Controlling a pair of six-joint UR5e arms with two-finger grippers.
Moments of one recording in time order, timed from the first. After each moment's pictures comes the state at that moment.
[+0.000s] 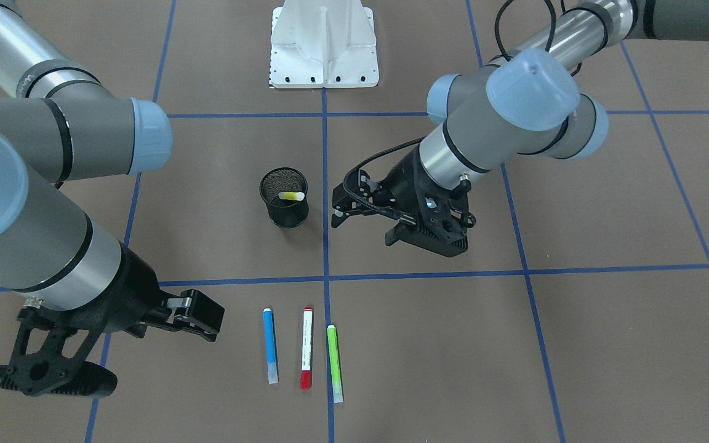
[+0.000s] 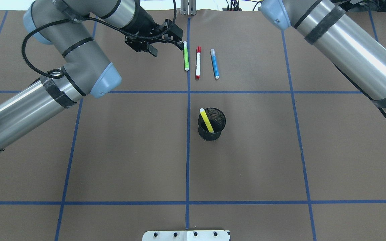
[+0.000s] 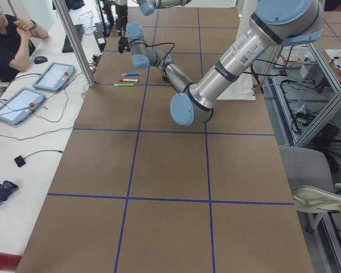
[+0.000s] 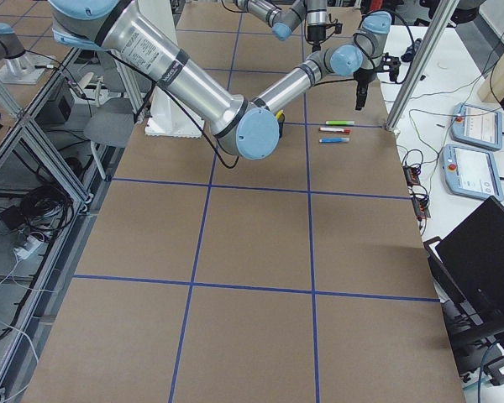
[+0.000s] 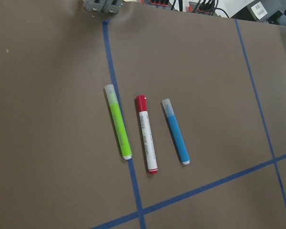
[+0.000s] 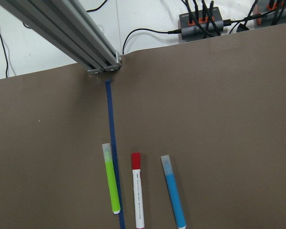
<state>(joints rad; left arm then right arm) -0.86 -2.43 -1.42 -2.06 -2.34 -1.21 1.08 -0.61 1.24 -1.49 2.27 0.96</state>
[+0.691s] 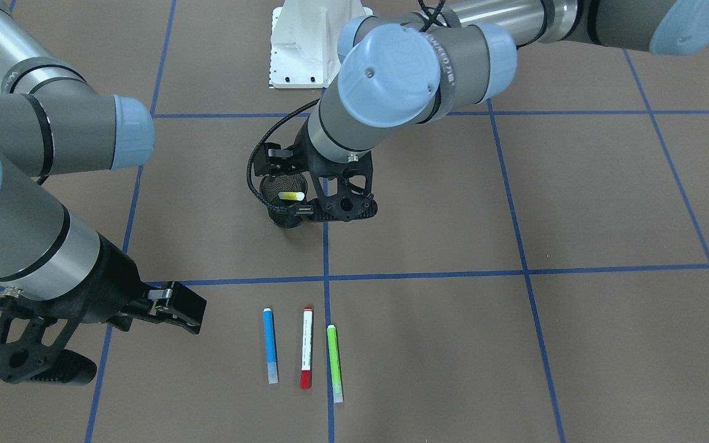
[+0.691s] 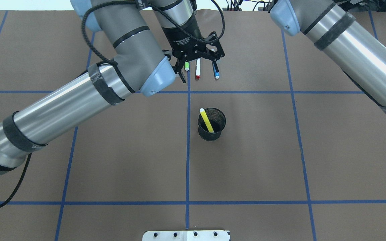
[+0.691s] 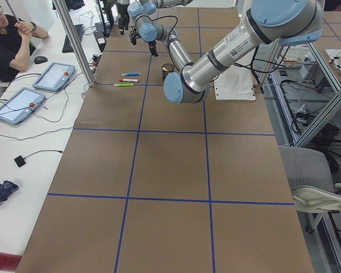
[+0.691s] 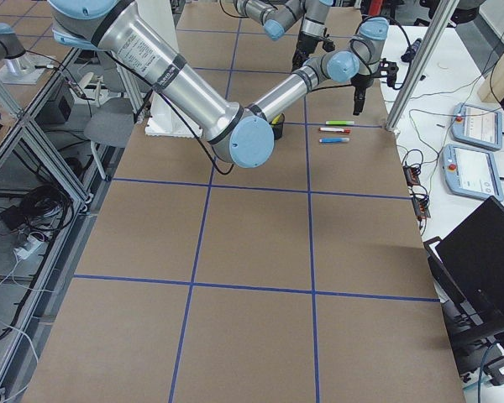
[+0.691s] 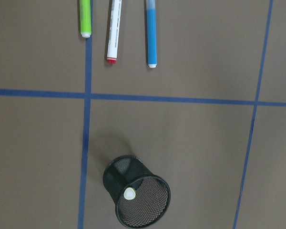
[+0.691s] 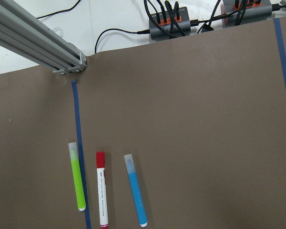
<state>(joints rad) -0.78 -2.68 -1.28 -1.56 -2.47 -1.25 1.08 -0.66 1.29 -1.49 2.27 0.95</state>
